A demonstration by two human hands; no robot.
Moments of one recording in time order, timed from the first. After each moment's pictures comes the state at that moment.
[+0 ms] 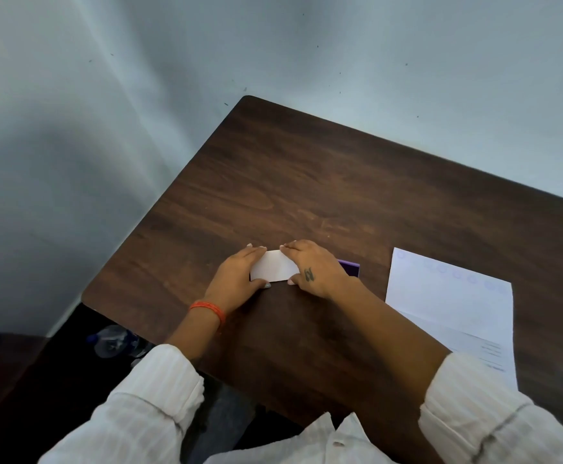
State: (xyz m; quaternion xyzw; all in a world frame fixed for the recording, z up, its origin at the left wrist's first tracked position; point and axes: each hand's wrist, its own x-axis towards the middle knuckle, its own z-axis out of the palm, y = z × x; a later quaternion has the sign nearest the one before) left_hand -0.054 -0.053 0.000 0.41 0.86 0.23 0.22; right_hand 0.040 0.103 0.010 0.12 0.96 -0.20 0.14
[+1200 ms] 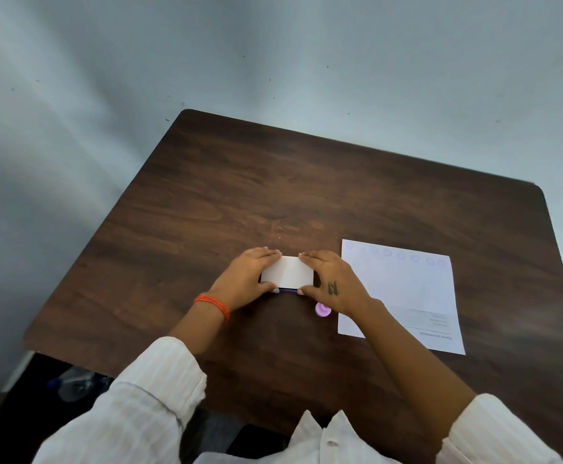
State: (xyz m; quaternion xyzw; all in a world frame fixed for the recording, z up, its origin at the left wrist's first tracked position) left_hand -0.017 0.025 0.008 0.57 0.78 0.14 0.23; right_hand 0.145 0.149 0.008 0.25 0.93 -0.27 0.00
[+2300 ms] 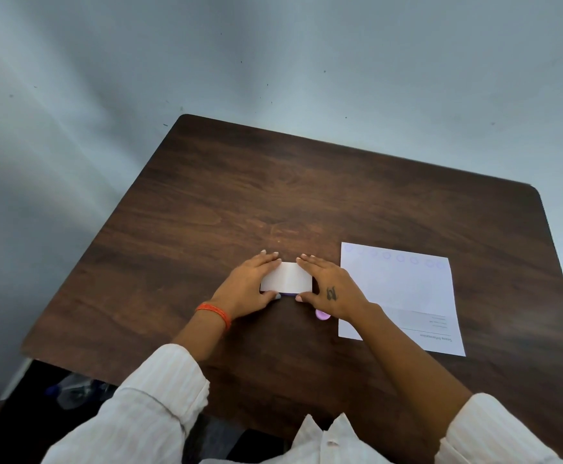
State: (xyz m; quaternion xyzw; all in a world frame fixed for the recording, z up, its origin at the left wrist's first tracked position) left_hand -0.011 0.020 0.003 0.56 0.78 0.15 0.24; right_hand 0.144 0.146 0.007 0.26 0.92 -0.29 0.06
